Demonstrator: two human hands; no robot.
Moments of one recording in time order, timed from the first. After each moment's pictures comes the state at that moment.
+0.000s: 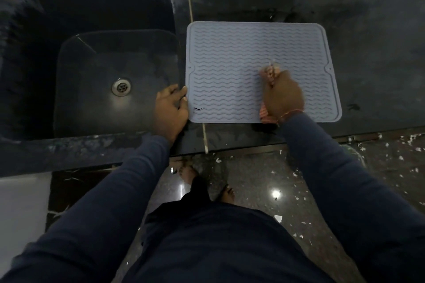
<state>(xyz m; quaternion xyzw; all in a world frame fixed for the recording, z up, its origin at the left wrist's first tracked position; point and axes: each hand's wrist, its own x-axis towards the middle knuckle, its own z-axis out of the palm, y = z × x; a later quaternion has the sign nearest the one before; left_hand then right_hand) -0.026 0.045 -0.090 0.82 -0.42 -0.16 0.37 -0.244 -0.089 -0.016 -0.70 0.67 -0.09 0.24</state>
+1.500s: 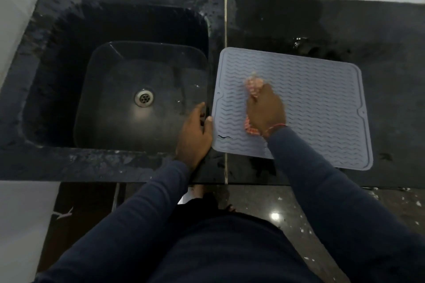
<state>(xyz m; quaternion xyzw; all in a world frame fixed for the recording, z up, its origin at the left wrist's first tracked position) -0.025 0.041 -0.081 0.81 -0.34 -0.25 0.41 -0.140 -0.103 -0.031 -0.77 0.58 -0.10 0.26</state>
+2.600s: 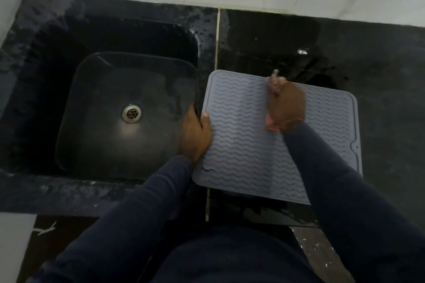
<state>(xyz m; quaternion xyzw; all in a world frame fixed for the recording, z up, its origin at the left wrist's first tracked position) -0.013 -0.058 -0.089 0.83 -0.26 -0.28 0.40 -0.142 -0.225 -0.029 -0.75 0.62 -0.11 0.20</state>
